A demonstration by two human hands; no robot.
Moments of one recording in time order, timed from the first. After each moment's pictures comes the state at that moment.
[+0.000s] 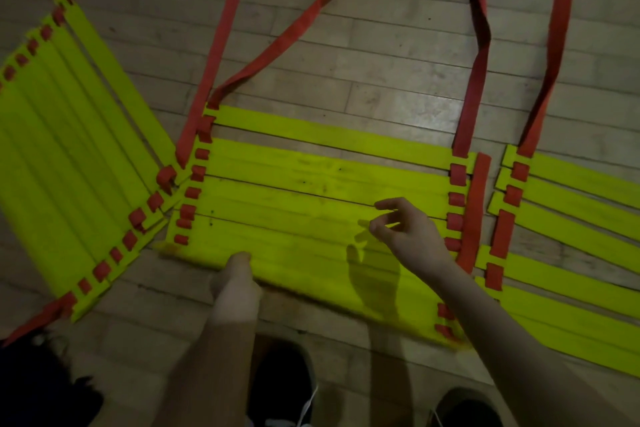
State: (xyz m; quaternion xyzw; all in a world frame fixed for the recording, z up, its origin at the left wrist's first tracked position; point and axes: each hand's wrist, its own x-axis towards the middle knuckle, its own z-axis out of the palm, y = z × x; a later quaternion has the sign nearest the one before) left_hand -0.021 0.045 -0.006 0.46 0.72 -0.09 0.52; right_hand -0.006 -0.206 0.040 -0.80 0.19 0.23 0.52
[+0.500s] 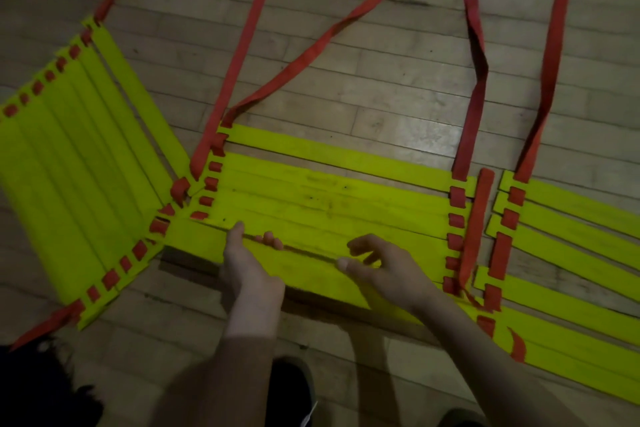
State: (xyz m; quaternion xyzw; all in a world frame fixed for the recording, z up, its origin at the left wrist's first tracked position) left_hand 0.018 0.002 0.081 0.33 0.65 0.04 0.69; right_hand -0.012 -0.181 0.070 -0.82 0.07 0.33 0.46
